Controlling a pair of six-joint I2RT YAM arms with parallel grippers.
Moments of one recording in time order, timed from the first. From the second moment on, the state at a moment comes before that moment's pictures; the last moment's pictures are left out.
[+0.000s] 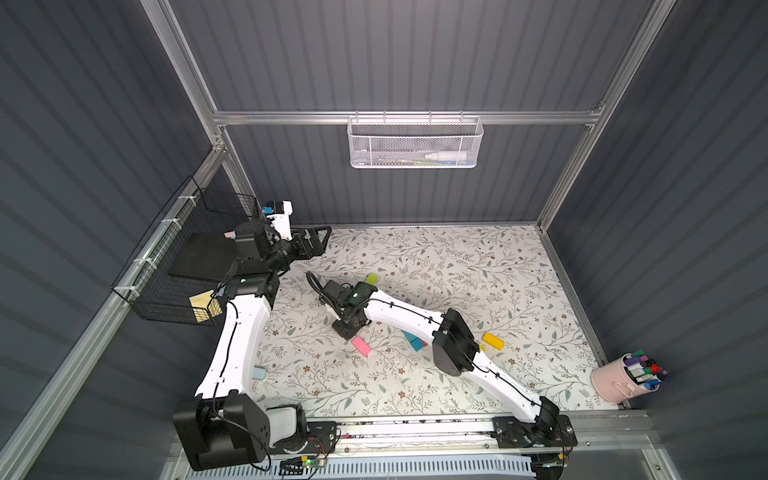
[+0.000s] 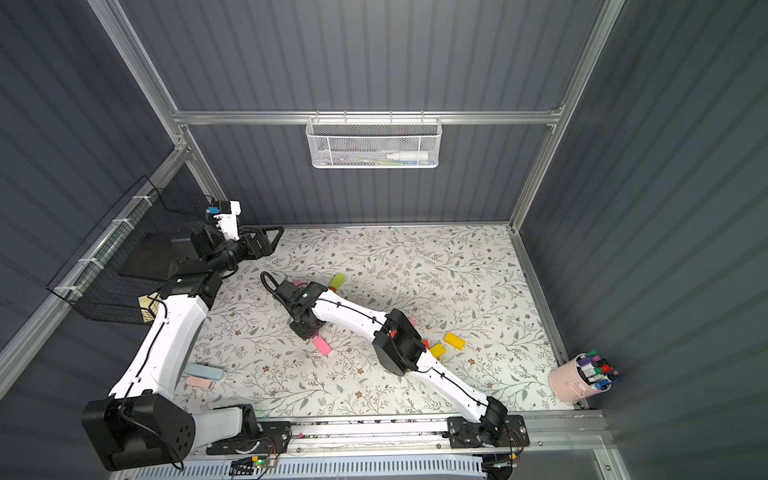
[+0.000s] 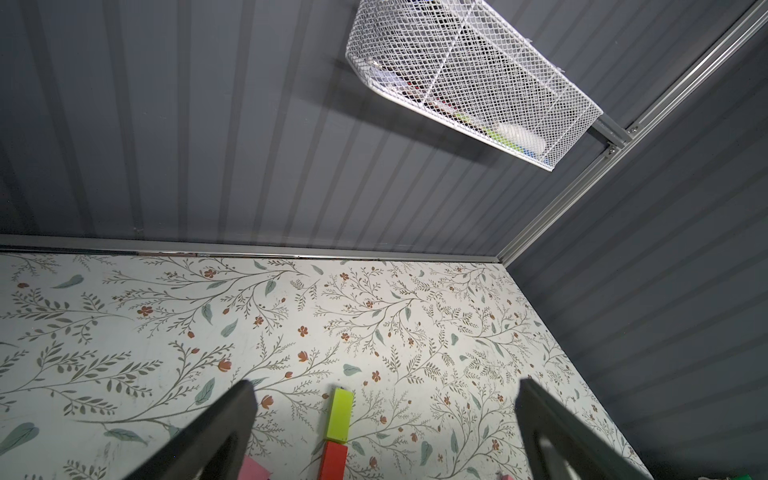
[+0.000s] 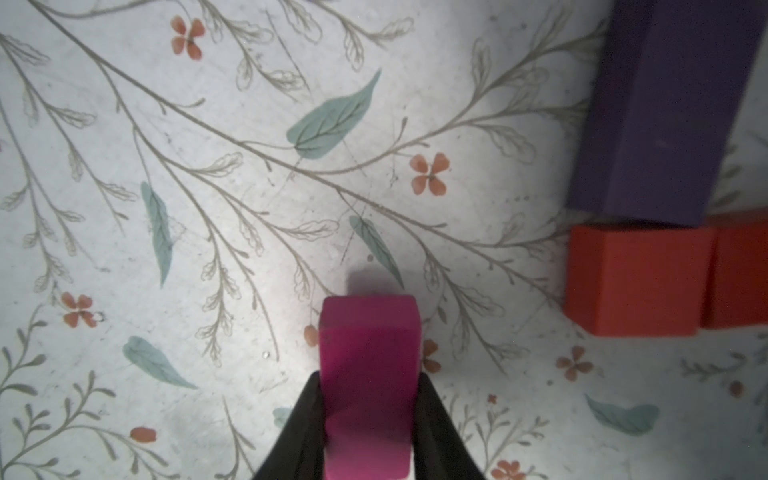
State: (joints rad) left arm 0.10 1.27 1.18 -0.17 0.59 -0.32; right arm 1.11 2.67 2.52 -1.11 -0.01 0.12
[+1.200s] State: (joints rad) left arm 0.10 1.29 1.17 -0.17 0.59 -0.28; right arm 1.13 2.64 2.46 -1.11 -0.01 0.17
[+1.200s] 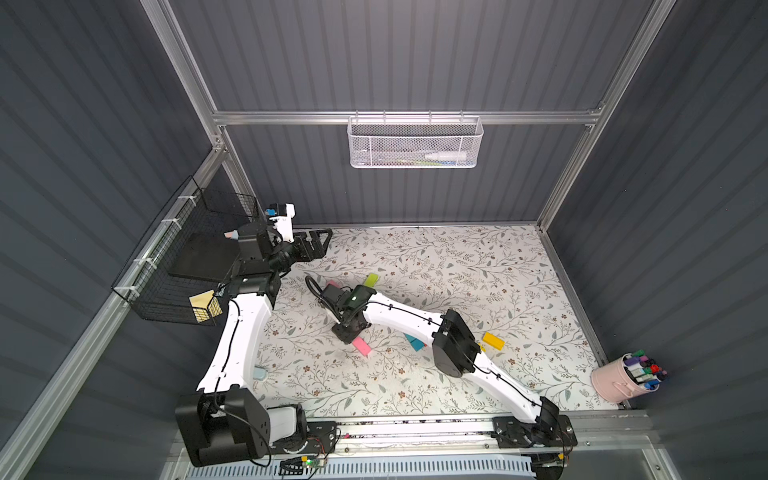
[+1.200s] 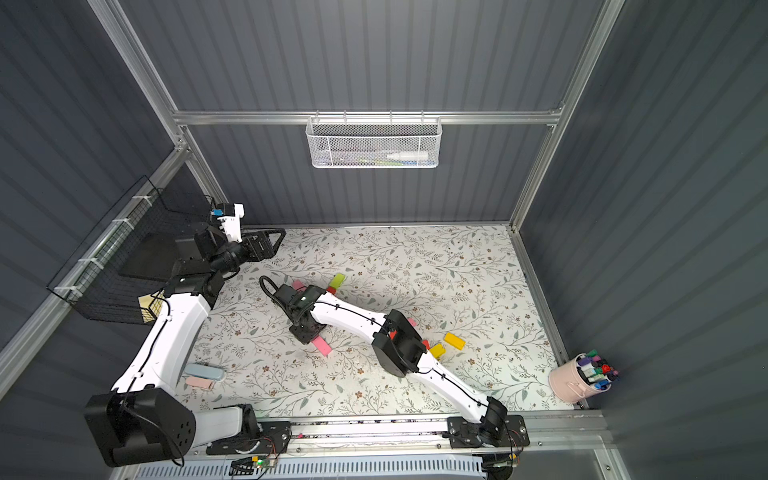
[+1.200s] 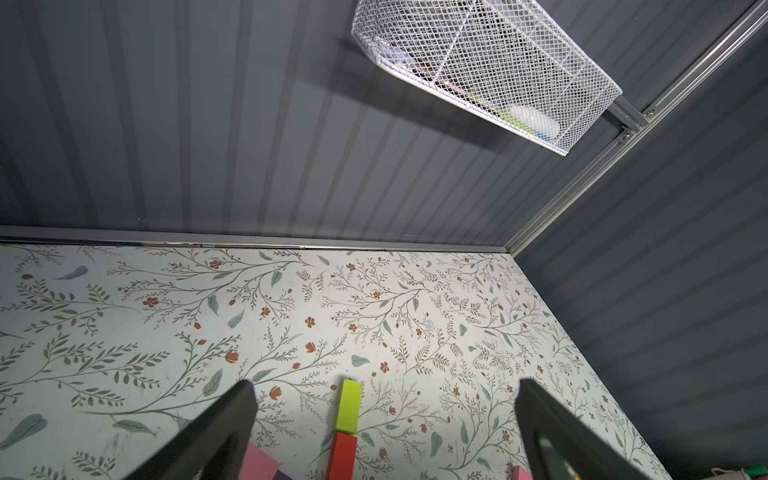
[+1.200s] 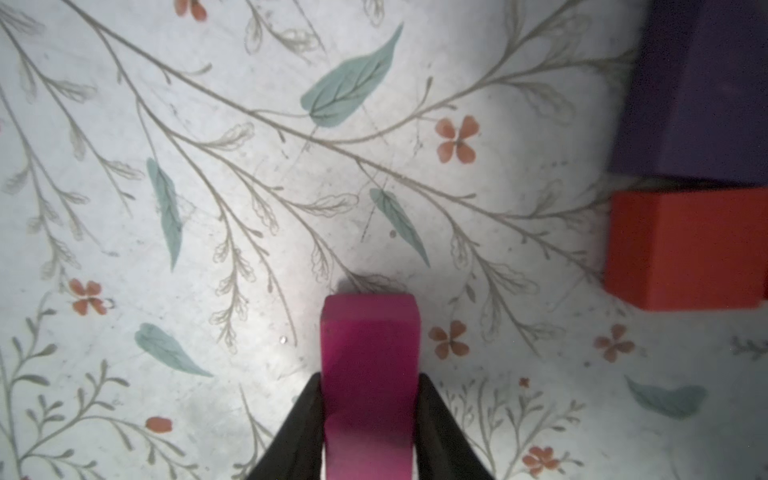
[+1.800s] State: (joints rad) left arm 0.10 1.29 1.15 -0.17 0.59 -0.28; right arm 1.13 2.64 2.46 -1.11 0.02 0.18
